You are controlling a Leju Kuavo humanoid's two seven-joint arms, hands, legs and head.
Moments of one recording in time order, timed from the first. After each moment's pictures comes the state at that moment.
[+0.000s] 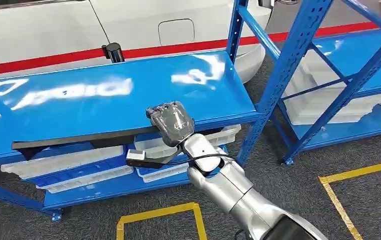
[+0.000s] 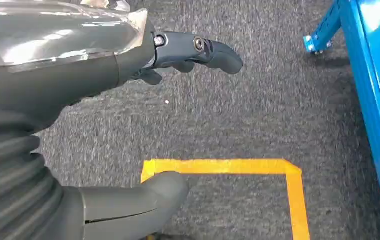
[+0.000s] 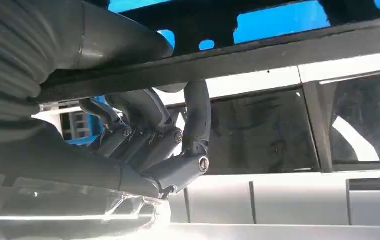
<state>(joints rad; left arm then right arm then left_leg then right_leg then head) -0.11 -0.01 0.19 -0.22 0.12 0.54 -0.46 -0.66 0.14 0.73 -1.01 1.28 -0.38 -0.10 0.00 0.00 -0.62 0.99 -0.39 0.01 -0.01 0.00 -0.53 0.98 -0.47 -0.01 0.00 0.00</state>
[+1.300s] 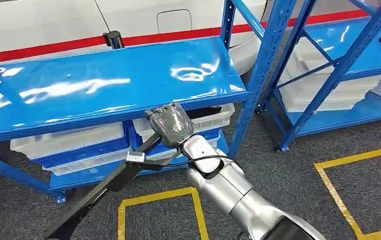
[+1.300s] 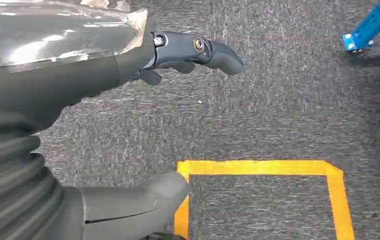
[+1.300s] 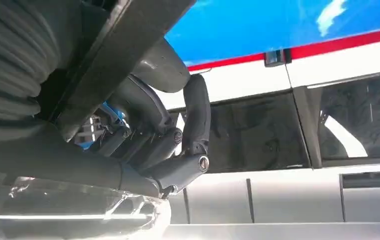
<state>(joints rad) -0.11 -0.01 0.19 -0.22 0.11 0.54 -0.46 -0.64 0.14 0.72 -1.01 1.28 -0.38 -0.11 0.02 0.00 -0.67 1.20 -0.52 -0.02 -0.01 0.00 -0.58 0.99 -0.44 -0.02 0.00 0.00</state>
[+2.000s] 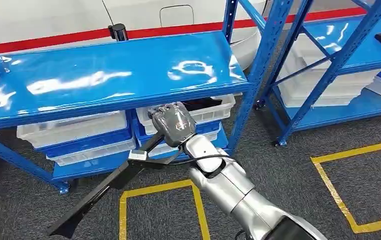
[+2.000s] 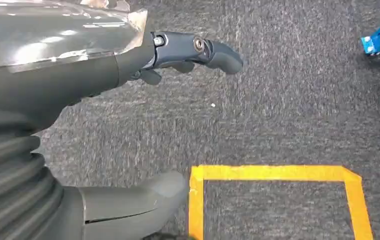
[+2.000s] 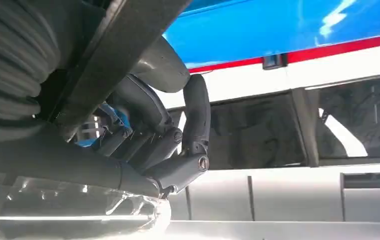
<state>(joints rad) -0.11 -0.01 0.19 -0.22 0.11 0.54 -0.45 -0.65 0.13 0.72 -1.02 1.28 -0.38 -0.11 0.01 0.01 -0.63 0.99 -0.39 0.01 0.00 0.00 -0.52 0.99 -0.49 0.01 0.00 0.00</state>
